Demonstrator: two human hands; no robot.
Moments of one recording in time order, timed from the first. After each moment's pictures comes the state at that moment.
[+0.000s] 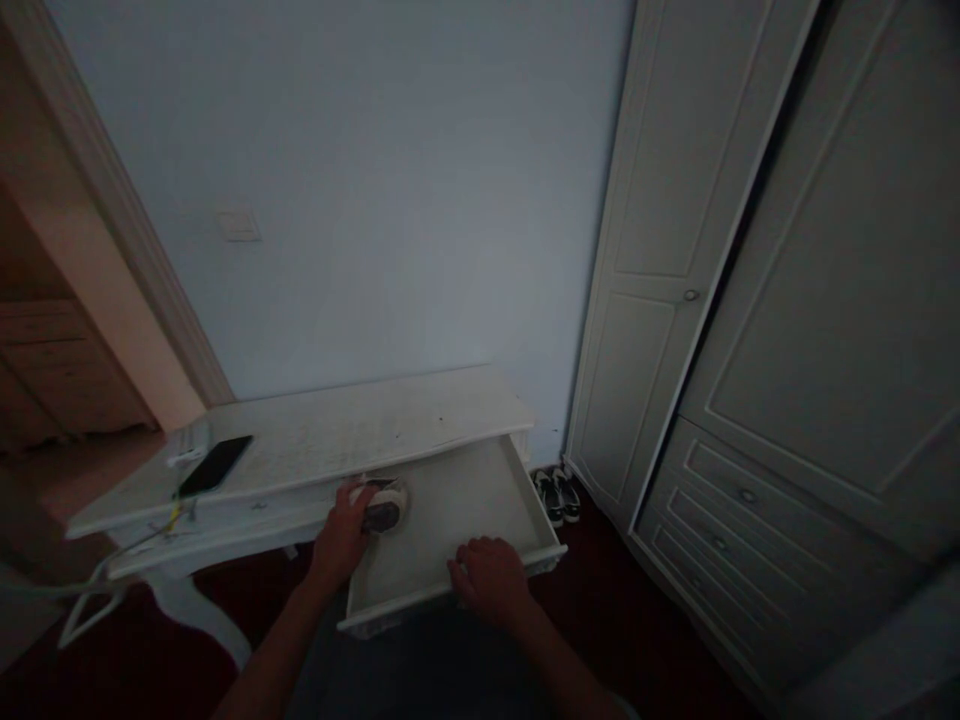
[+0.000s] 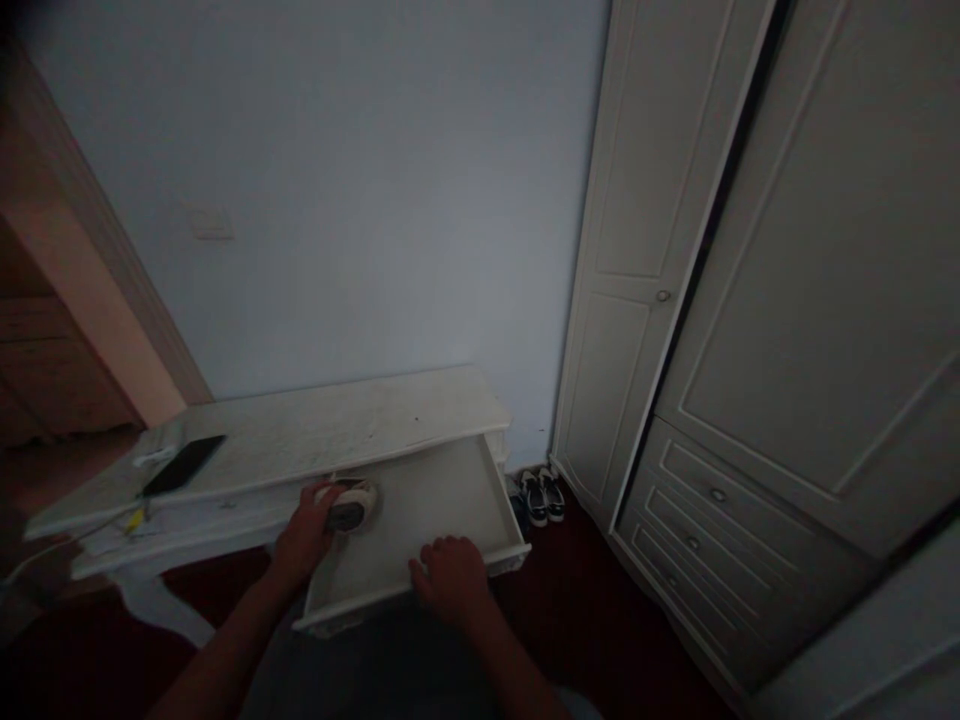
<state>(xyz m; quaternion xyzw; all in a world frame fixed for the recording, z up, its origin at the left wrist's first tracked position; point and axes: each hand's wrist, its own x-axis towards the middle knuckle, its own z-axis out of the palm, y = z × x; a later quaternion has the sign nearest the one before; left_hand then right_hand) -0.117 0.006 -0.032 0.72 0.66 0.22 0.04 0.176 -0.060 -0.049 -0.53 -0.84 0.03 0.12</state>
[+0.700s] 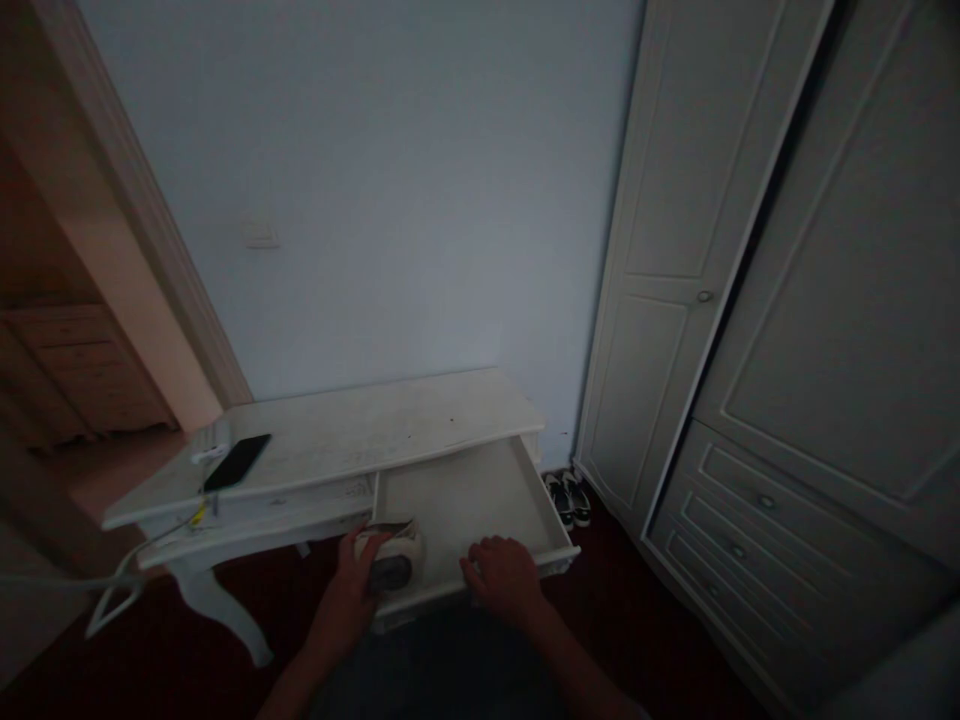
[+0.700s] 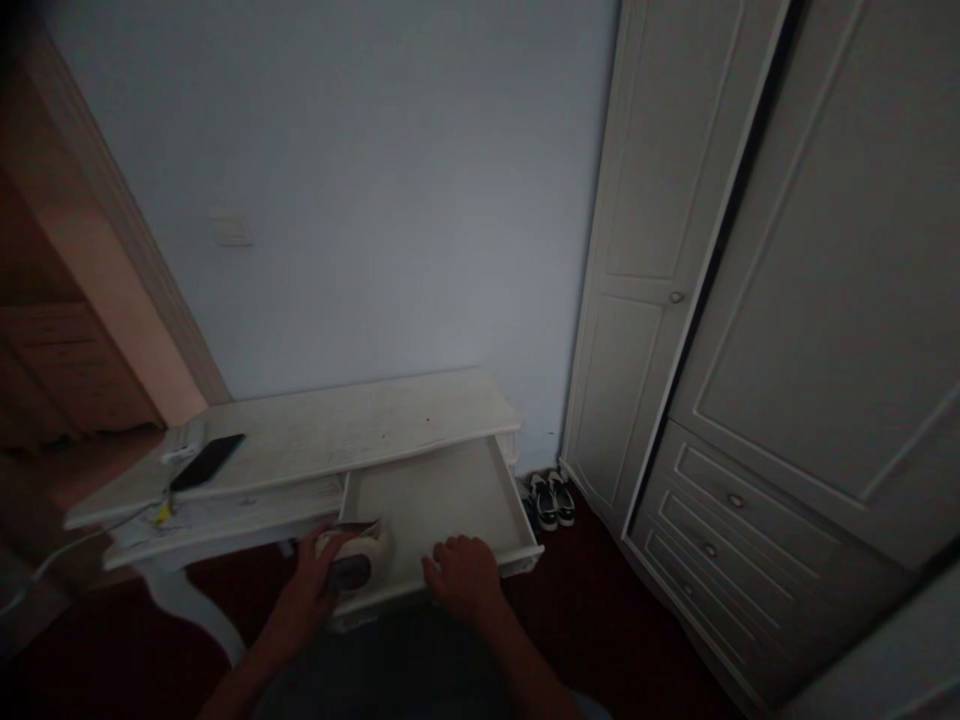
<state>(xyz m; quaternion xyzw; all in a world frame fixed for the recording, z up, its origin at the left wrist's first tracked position) -0.122 -0.069 -0.073 0.70 0.62 0.32 0.14 0.175 -0.058 -0.051 -0.55 -0.83 0.03 0.12</state>
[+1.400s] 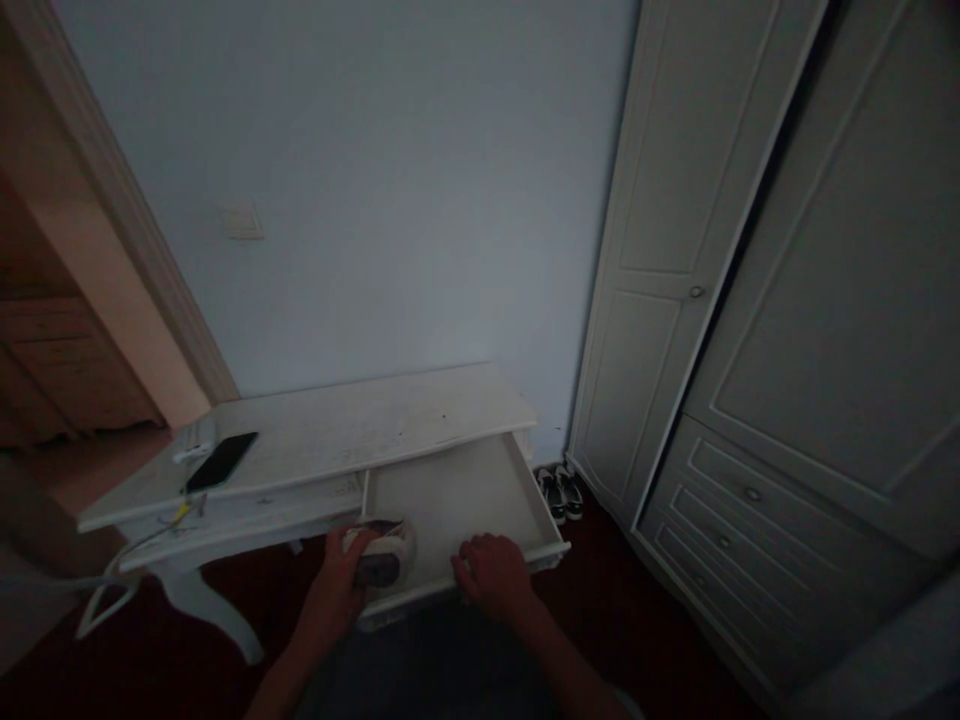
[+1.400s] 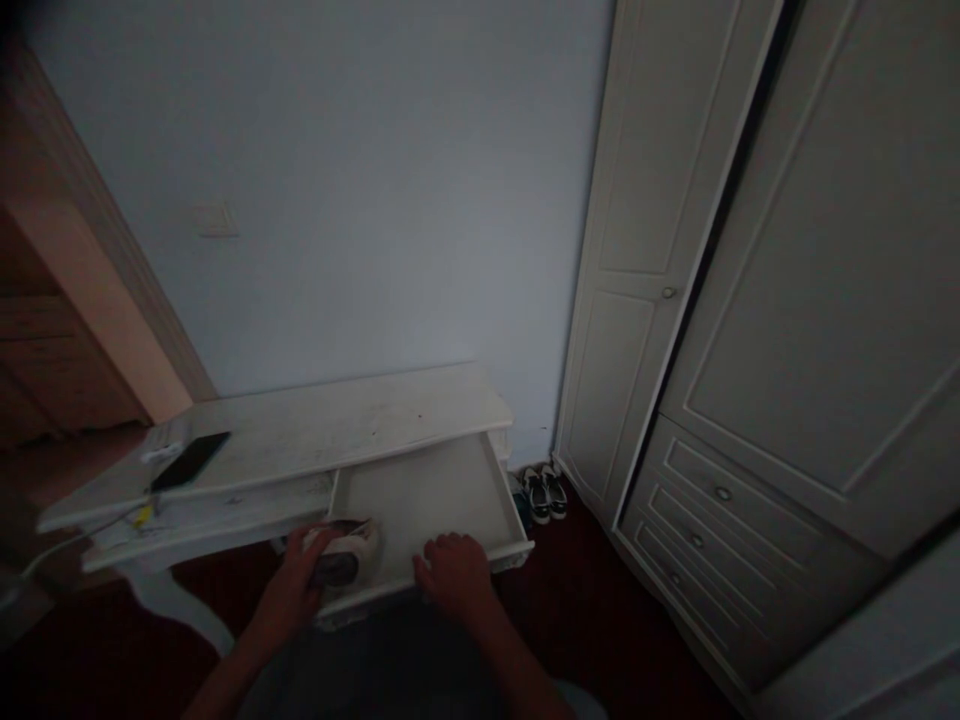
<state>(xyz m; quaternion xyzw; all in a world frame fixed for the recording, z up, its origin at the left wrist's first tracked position) -0.120 -0.064 -0.058 0.71 0.62 0.30 0.13 0.176 -0.059 -0.052 -0.54 -0.83 0.03 0.12</state>
